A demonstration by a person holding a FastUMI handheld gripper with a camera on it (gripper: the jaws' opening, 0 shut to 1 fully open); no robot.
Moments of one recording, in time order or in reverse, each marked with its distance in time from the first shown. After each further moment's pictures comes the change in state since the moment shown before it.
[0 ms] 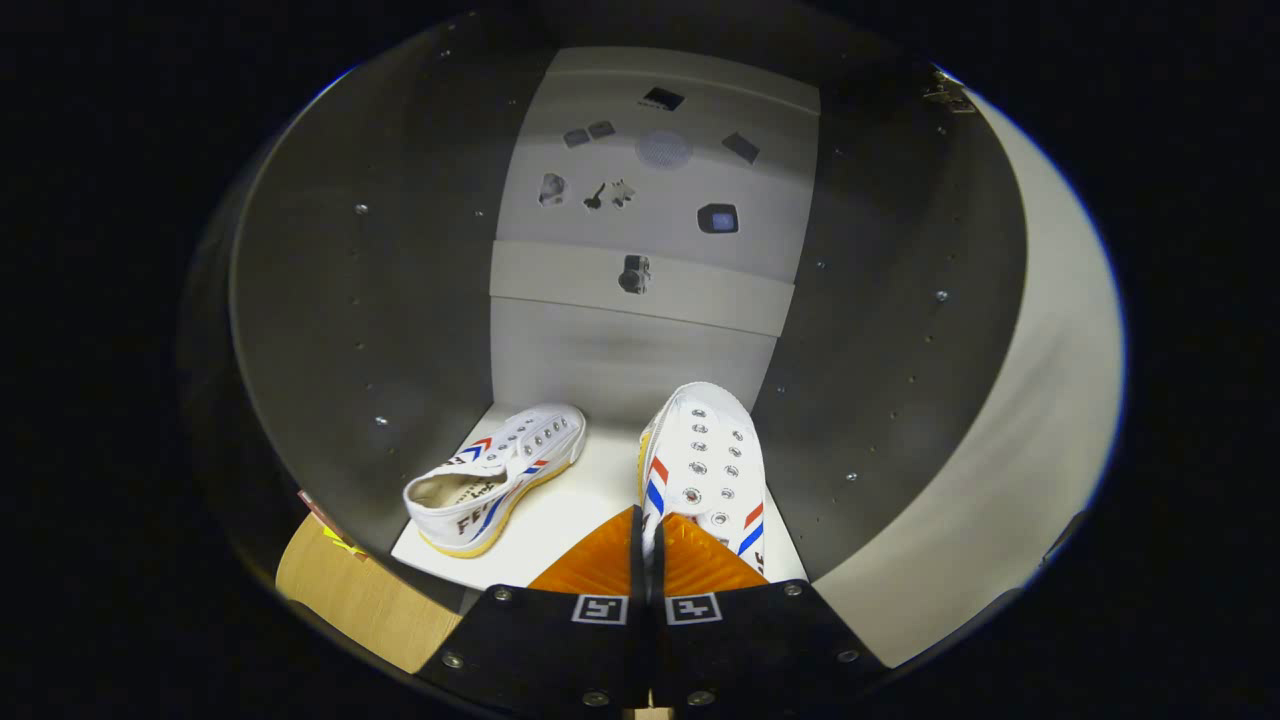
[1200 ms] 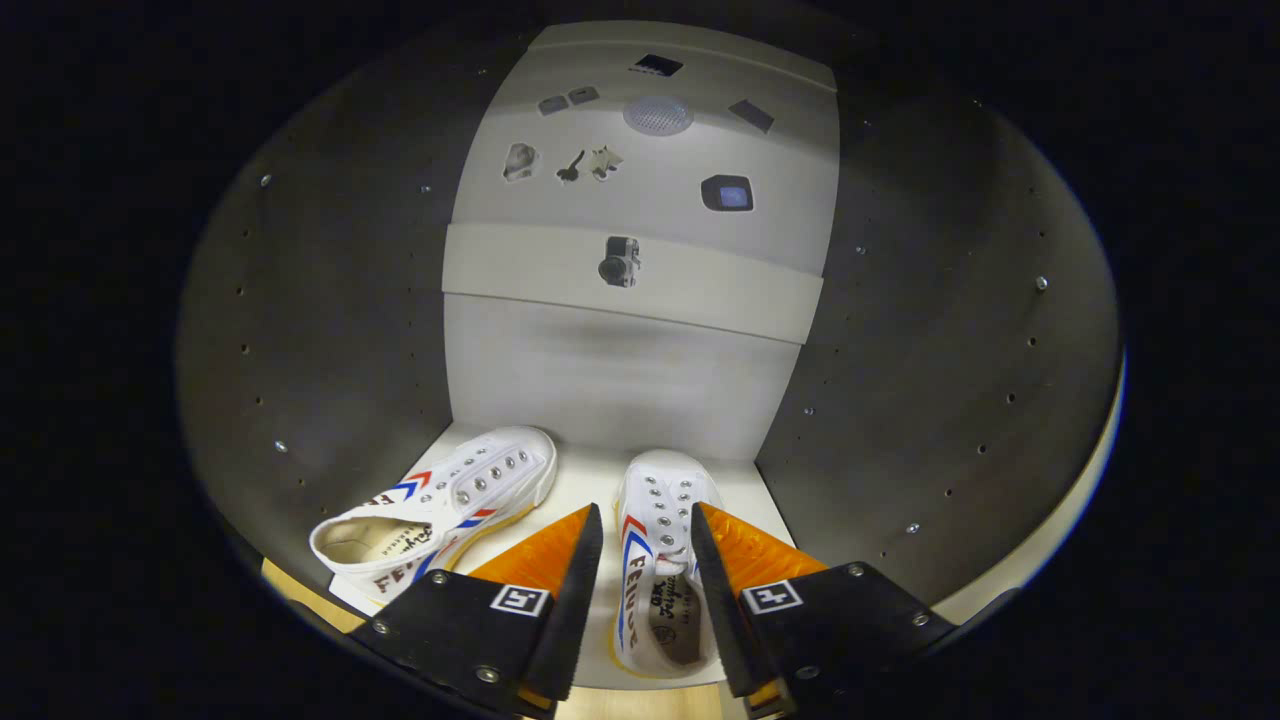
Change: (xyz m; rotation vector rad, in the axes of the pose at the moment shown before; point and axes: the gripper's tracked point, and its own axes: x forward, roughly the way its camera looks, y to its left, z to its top) arm 0.047 -0.001 0.022 0.023 -0.074 0.014
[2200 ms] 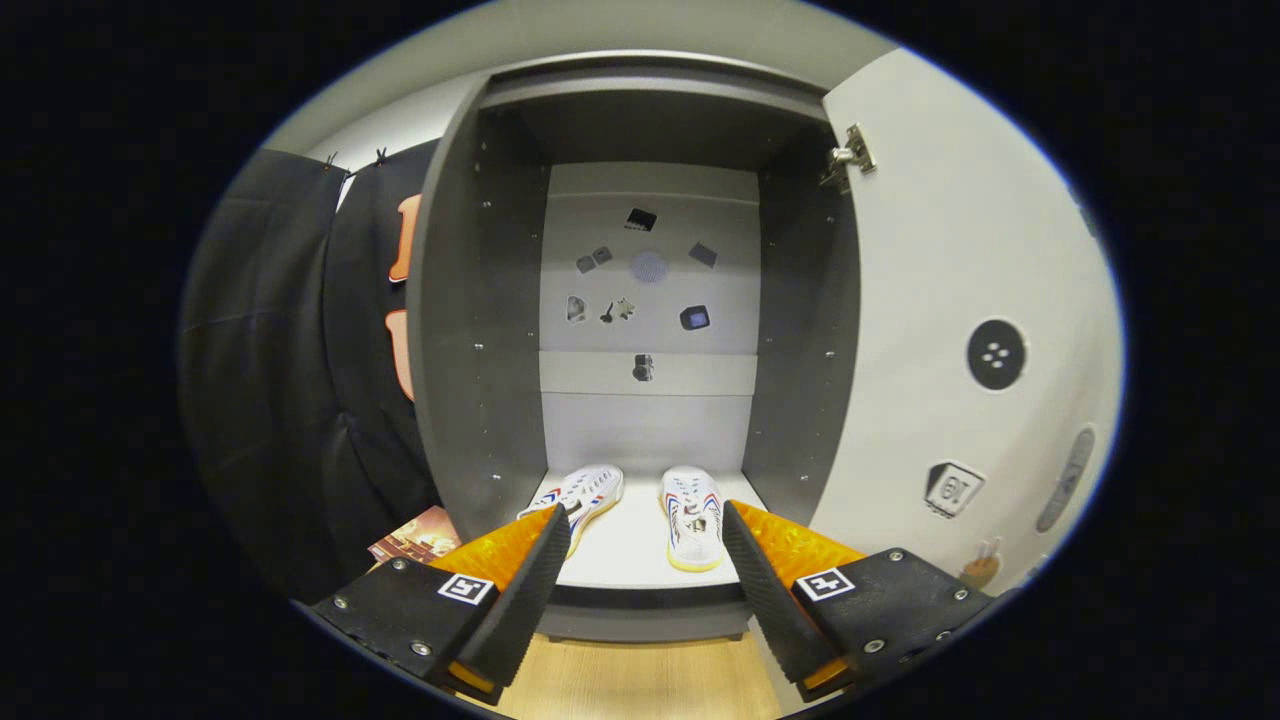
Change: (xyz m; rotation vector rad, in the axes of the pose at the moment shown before) arm -0.246 0.008 0.020 0.109 -0.195 0.001
